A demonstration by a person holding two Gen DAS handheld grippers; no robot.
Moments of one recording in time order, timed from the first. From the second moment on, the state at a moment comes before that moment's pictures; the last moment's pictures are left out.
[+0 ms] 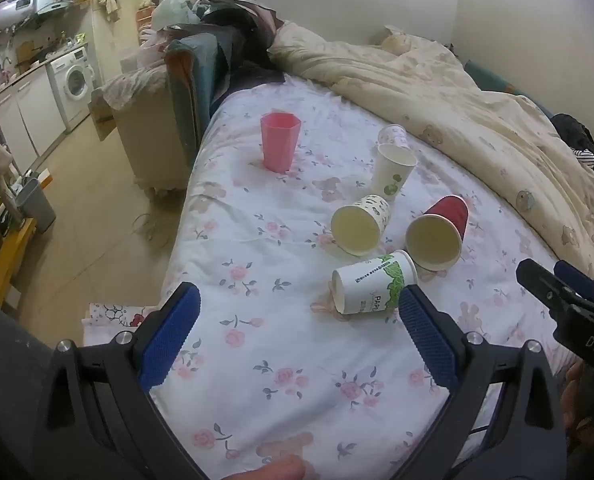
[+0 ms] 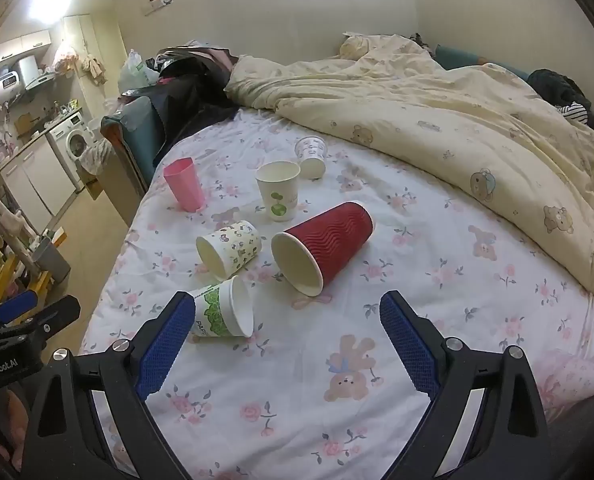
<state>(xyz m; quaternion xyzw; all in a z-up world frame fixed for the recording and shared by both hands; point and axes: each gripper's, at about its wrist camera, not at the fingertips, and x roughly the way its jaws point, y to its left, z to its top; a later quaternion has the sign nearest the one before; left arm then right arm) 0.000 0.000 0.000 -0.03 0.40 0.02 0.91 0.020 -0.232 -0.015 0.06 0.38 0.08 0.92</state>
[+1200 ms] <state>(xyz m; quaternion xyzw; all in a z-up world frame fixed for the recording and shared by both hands) 0.001 0.000 -0.001 -0.05 0.41 0.02 0.91 0.019 -0.237 -0.015 0.06 0.38 0.07 0.92</state>
